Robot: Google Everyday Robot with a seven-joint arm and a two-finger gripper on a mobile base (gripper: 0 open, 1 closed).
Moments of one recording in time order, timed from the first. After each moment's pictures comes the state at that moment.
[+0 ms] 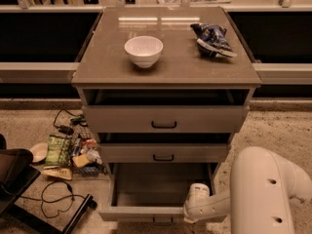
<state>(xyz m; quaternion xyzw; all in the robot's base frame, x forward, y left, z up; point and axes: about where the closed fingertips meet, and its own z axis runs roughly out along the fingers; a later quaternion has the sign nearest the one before) 0.470 -0.171 0.149 -0.55 0.83 -0.03 0.06</state>
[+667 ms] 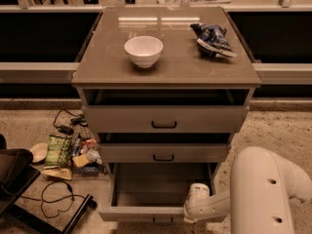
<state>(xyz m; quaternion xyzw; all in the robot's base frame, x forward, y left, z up) 0.470 -0.171 0.149 -0.55 0.83 -0.03 0.06</state>
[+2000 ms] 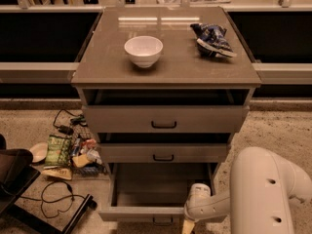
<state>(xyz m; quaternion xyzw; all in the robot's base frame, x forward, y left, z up) 0.468 -0.171 0.147 -0.56 0.83 -0.02 0.06</state>
